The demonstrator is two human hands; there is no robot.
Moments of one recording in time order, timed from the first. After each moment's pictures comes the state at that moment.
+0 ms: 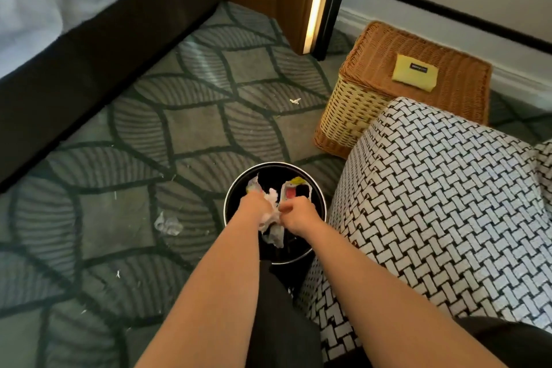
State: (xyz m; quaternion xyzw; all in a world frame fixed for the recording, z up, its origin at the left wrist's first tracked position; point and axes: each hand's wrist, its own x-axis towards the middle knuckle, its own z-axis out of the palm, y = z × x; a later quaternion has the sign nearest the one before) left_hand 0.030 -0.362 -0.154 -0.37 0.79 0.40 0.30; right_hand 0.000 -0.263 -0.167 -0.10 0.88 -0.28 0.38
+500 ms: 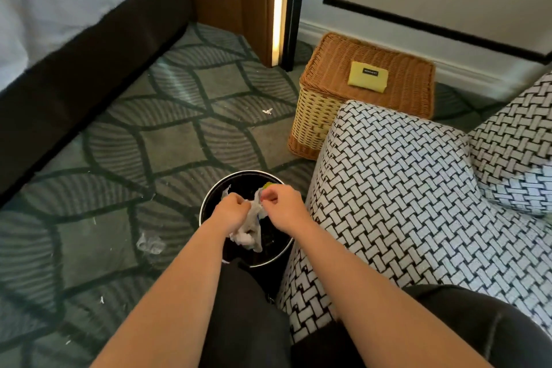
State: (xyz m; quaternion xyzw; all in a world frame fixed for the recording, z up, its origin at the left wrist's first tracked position) left_hand 0.036 -0.354 -0.140 -0.32 0.82 0.42 0.21; right_hand -0.010 -0.235 -0.125 -0.12 0.89 -0.35 0.28
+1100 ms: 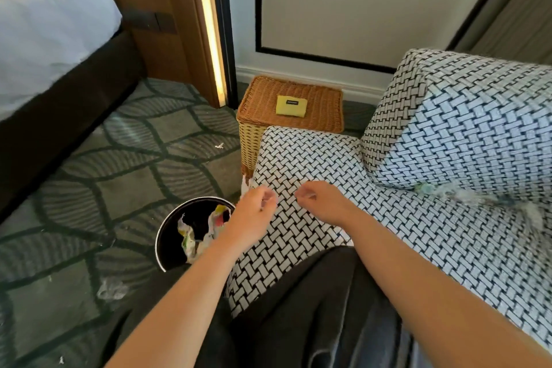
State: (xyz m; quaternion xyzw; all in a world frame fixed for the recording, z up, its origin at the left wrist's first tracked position) left_hand 0.043 -0.207 -0.019 -0.06 0.89 0.44 0.07; right_hand -0.020 -0.049 -0.013 -0.13 0.91 -0.31 0.23
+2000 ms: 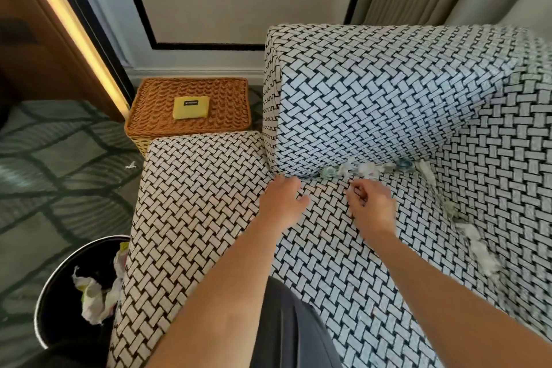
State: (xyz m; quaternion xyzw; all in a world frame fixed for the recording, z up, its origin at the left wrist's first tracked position) left_hand -0.052 0.020 -0.043 0.10 0.94 0.30 0.16; right_hand -0.016 0.194 -0.070 0.16 0.94 -0.26 -0.13
